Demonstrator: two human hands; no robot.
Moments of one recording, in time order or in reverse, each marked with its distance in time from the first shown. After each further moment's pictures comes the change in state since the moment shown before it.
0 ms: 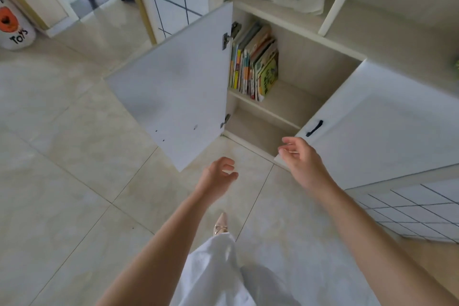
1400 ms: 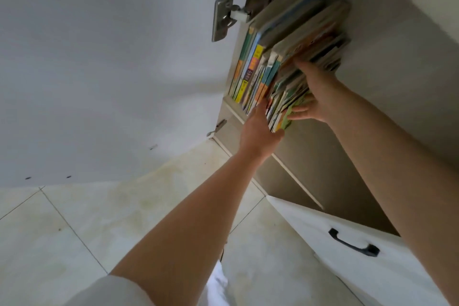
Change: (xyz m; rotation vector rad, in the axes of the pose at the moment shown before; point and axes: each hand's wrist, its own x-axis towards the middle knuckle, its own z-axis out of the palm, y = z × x) left_hand 0.451 0.084 0.086 -0.197 0.315 0.037; right_hand 0.521 -0.031 0.039 0.342 -0.221 0.451
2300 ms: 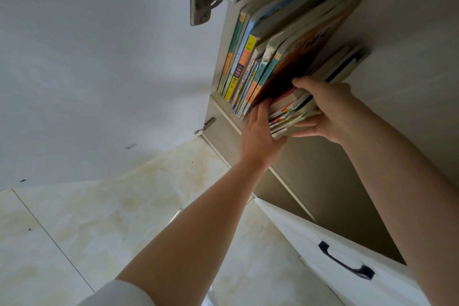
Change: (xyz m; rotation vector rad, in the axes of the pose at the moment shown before) left_hand 0.024 -0.026 0.055 0.018 0.150 0.130; right_hand 0.007 0.011 -0.024 -0.078 0.113 -0.037
